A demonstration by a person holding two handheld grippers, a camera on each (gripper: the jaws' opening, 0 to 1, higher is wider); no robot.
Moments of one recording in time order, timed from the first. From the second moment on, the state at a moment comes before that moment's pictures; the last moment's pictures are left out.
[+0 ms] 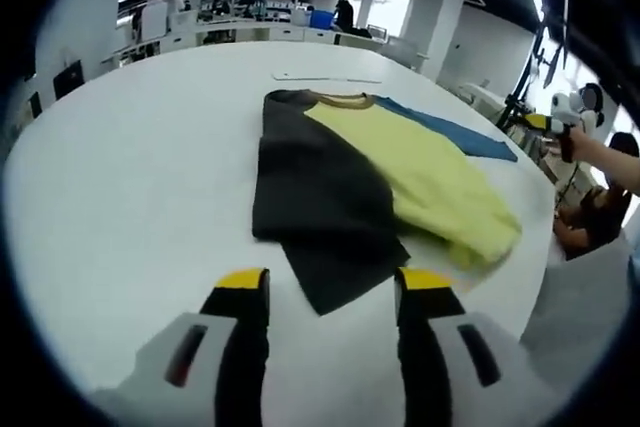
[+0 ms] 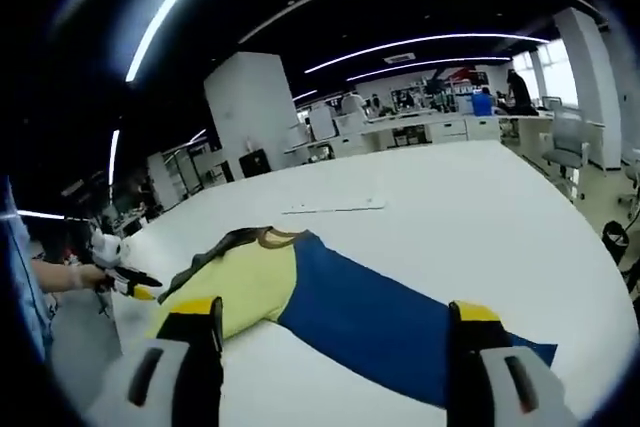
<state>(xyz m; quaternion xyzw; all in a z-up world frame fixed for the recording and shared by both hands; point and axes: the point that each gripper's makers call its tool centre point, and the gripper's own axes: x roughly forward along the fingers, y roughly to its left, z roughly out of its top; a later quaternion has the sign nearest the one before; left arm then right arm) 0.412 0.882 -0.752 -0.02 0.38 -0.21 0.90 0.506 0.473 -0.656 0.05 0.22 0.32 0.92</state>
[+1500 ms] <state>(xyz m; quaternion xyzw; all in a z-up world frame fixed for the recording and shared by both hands) 0.420 0.984 -0.725 -0.05 0.37 -0.10 0.92 0.468 0.493 -0.684 -0.06 0.29 0.37 0.88</state>
